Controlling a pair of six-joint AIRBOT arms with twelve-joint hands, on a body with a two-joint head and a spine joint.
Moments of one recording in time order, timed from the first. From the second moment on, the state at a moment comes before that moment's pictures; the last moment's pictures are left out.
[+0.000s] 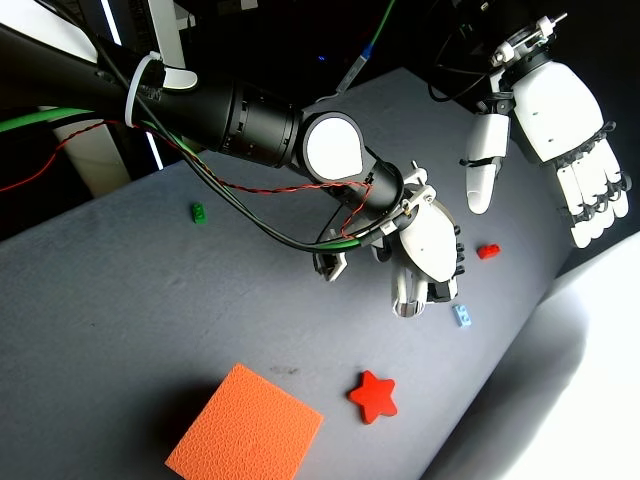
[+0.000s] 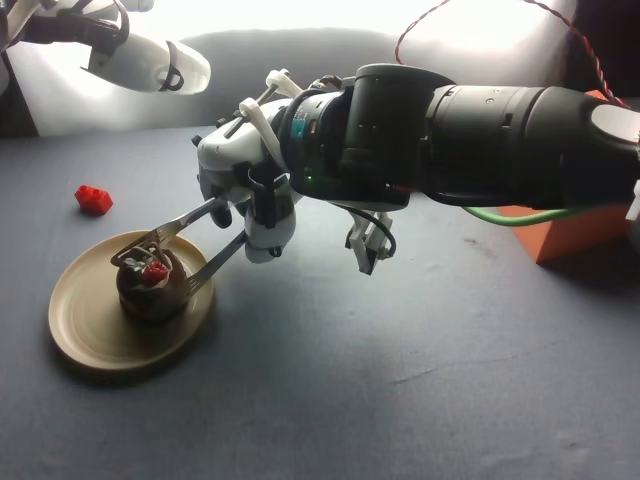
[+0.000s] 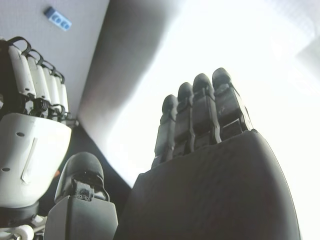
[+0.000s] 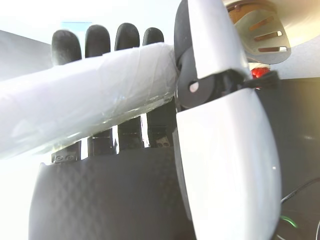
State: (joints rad) left arm -0.01 -0.98 1.14 1.20 0.53 -0.13; right arm -0.14 -1.81 1.65 -0.72 -0.33 -0.20
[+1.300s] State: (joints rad) left arm -0.01 -0.98 1.14 1.20 0.53 -0.13; right arm -0.11 -1.59 1.41 -0.73 -0.34 -0.21
